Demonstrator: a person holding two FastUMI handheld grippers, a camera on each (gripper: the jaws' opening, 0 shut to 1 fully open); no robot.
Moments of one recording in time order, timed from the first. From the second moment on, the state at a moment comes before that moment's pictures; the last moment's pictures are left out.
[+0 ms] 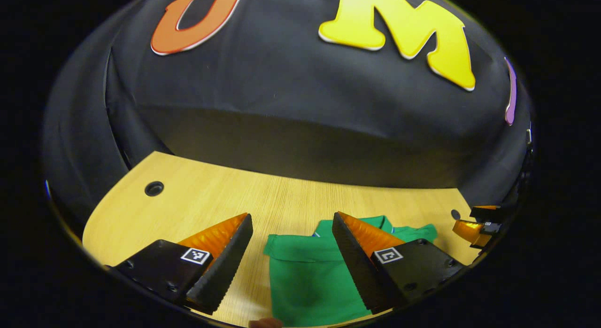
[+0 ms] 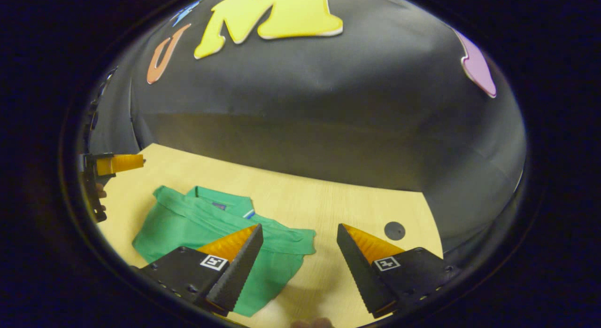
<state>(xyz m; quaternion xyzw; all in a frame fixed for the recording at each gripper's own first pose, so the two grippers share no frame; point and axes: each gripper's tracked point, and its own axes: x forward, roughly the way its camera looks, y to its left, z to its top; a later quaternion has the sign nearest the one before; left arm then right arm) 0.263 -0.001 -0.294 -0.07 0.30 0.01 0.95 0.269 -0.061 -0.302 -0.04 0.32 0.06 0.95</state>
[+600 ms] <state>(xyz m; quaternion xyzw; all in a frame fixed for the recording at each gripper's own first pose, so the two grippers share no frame) 0.093 -0.028 -0.084 -0.04 0.15 -0.02 0.99 0.087 -0.028 -0.096 0.02 0.14 0.01 0.99</state>
